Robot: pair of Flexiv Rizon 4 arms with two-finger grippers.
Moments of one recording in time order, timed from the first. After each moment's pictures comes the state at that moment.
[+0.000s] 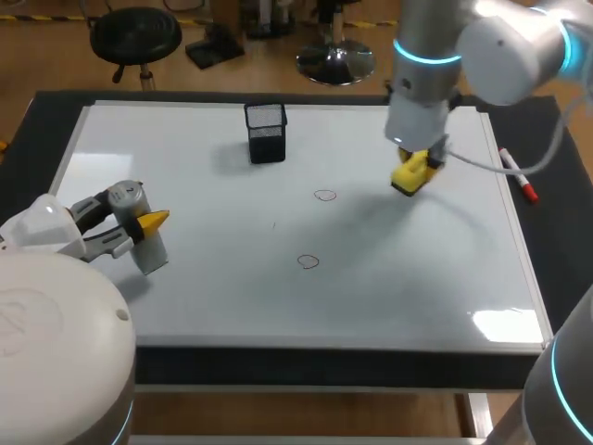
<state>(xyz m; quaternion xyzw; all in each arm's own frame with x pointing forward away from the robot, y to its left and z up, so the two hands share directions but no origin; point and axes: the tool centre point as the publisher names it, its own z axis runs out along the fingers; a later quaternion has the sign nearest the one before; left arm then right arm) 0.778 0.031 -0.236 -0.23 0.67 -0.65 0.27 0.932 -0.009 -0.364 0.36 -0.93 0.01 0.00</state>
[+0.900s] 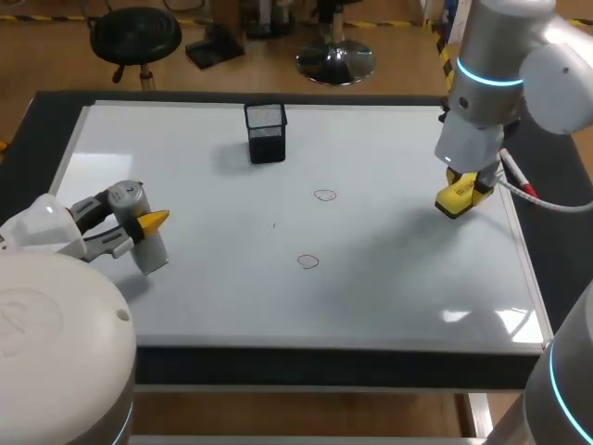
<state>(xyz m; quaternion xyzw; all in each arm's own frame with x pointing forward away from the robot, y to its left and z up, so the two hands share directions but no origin) 0.778 0.031 -0.236 -0.23 0.67 -0.65 0.27 0.890 -0.081 -0.379 0.30 -0.95 0.00 0.01</state>
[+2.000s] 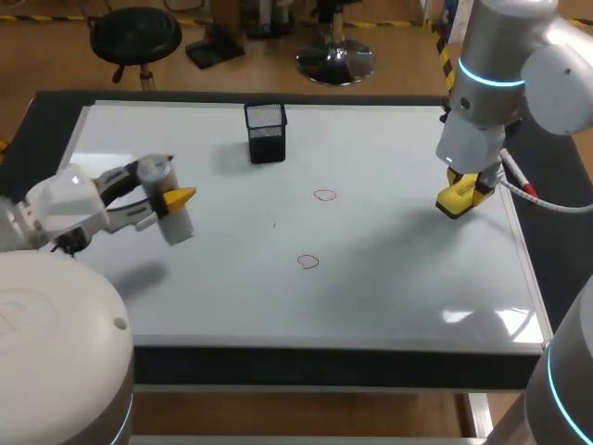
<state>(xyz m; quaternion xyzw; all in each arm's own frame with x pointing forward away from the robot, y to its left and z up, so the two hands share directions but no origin) 0.803 -0.019 -0.204 -0.14 0.68 -0.68 0.25 0.889 -0.082 -0.379 0.30 -0.95 0.00 0.01</state>
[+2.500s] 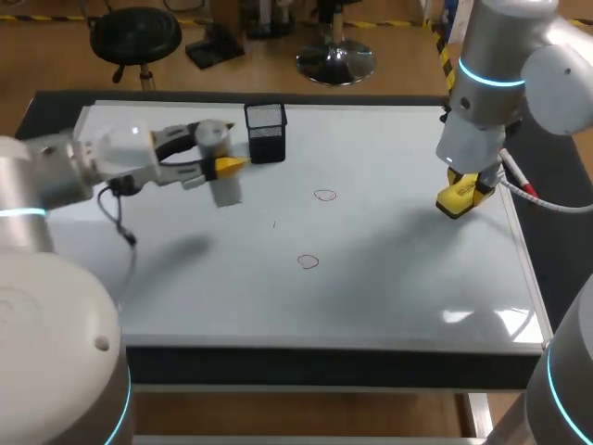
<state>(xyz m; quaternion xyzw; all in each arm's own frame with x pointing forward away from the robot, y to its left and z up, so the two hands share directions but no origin) 0.850 -0.104 -0.191 -0.03 0.69 -0.70 0.18 0.889 -0.082 -0.378 0.30 -0.95 0.00 0.01</state>
